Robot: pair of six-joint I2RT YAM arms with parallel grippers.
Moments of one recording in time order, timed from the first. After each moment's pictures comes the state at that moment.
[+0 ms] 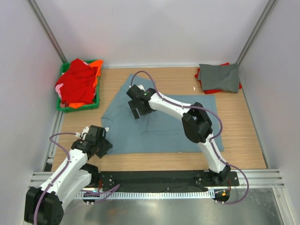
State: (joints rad) left arm -0.29 0.79 0.37 -0.72 -0.15 -1.11; right arm 0.86 2.24 1.93 -0.85 0.28 0.36
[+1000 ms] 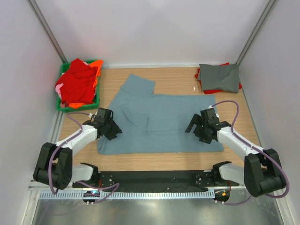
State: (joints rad) left arm -0.29 1.29 0.62 -0.39 0.00 -0.96; right arm 0.26 1.20 0.57 -0.45 -0.01 0.75
